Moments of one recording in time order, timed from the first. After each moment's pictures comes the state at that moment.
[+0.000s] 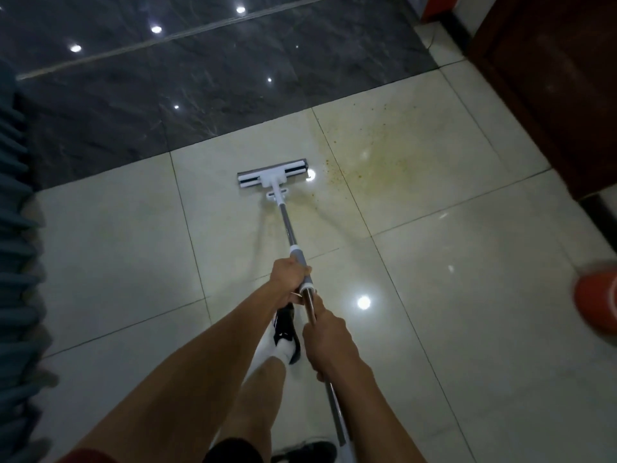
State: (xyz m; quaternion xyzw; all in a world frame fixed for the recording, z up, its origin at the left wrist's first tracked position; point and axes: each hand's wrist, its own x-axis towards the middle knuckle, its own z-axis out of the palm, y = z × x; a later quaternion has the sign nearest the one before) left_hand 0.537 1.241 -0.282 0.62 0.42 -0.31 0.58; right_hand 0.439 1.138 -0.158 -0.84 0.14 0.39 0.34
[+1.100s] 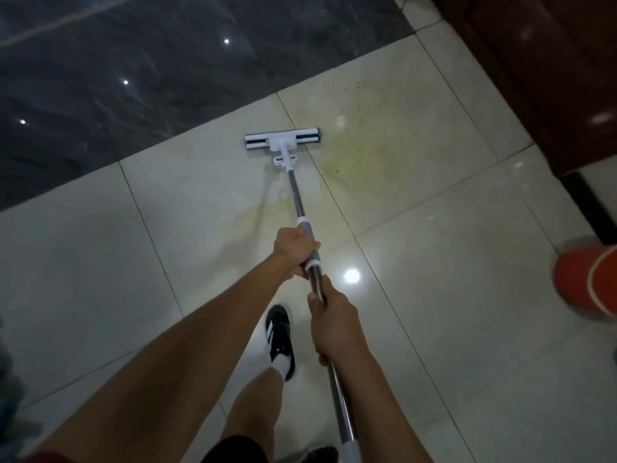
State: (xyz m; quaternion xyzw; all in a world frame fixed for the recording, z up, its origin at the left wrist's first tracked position) left_hand 0.714 1.189 -0.285 0.67 0.35 -0.35 0.56; right_hand 0.589 1.110 -0.170 -0.80 0.27 0.31 0.43
